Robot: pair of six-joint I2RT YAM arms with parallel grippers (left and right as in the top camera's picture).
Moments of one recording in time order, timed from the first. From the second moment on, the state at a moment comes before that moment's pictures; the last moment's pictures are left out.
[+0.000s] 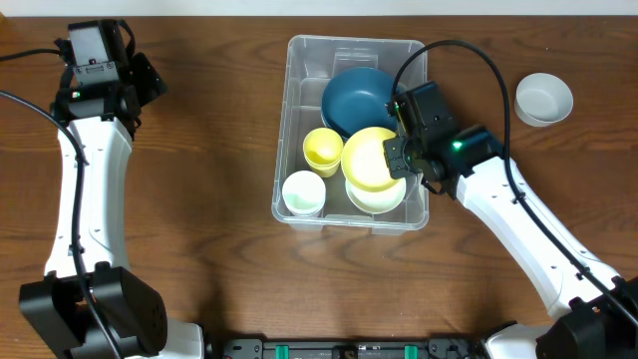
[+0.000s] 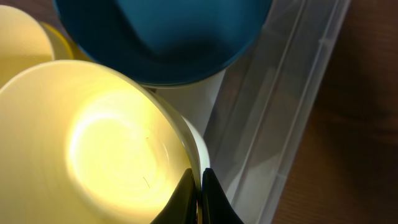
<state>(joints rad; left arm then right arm) 0.17 1.65 1.51 -0.74 -0.29 -0.38 0.46 1.56 1.26 -0.80 0.10 0.18</state>
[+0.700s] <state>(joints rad) 0.17 1.65 1.51 -0.74 -0.29 -0.38 0.45 1.56 1.26 -0.78 0.08 0.18</state>
